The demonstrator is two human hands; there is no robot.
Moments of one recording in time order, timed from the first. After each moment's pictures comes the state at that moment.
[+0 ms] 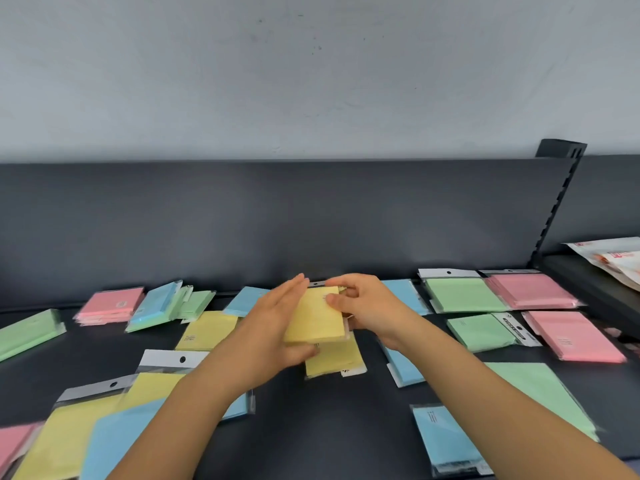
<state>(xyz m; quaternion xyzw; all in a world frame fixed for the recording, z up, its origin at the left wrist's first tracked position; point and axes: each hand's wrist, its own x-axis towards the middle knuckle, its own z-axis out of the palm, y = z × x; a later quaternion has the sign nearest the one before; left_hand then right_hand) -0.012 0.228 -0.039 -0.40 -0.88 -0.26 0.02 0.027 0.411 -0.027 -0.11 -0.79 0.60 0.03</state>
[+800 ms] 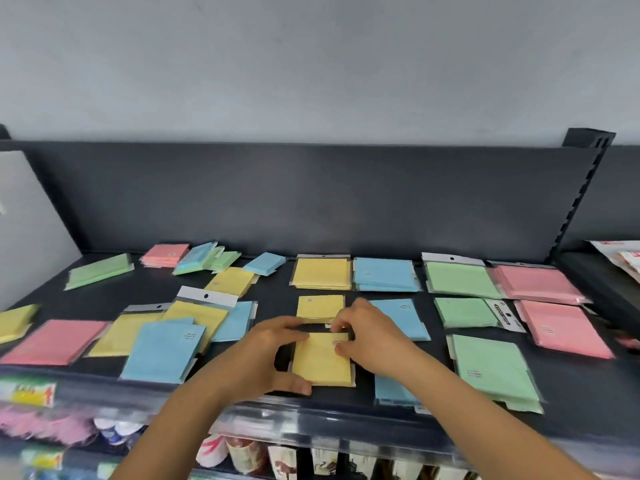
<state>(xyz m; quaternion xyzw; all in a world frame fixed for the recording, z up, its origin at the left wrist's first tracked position) 0.087 0.221 -0.067 -0.34 -0.91 -0.23 -0.06 0.120 0.417 -0.049 0.03 -0.97 0.24 -0.01</state>
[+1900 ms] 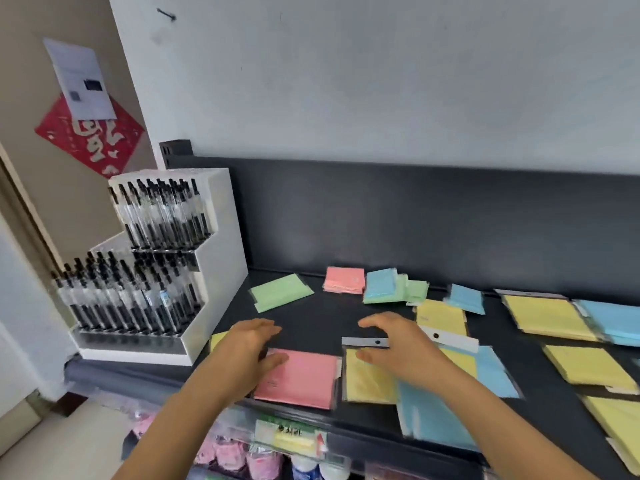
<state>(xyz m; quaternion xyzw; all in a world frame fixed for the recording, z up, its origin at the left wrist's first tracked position) -0.042 -0.135 -0.072 -0.19 -0.97 -0.15 0.05 -0.007 0.116 -0.050 0.06 -0.95 0.30 0.00</state>
